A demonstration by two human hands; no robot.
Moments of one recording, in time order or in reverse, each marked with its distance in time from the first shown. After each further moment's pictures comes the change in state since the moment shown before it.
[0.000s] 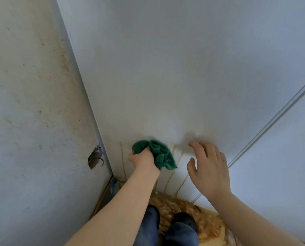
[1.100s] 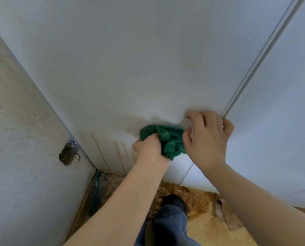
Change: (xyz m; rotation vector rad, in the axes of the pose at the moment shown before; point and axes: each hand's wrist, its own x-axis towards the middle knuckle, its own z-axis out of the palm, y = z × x) left_hand -0.033 -0.059 0.037 0.043 -0.122 -0.130; right_hand 0.010 0.046 -0.009 -0.061 0.235 0.116
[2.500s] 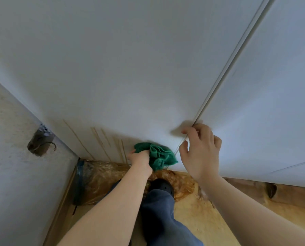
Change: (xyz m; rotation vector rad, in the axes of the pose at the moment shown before) left_hand 0.095 -0.078 -0.050 0.281 0.175 -0.205; right_hand -0.072 0.033 0.004 -0.038 -0.330 0.187
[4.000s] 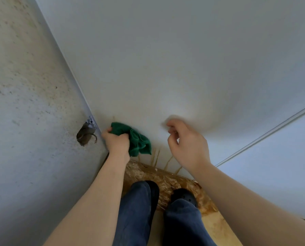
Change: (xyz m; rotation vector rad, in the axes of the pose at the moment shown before) left_hand -0.006 0.124 -0.092 0.011 0.141 0.659; right_hand 0.041 -0.119 0.028 0.413 -0.411 -0.130
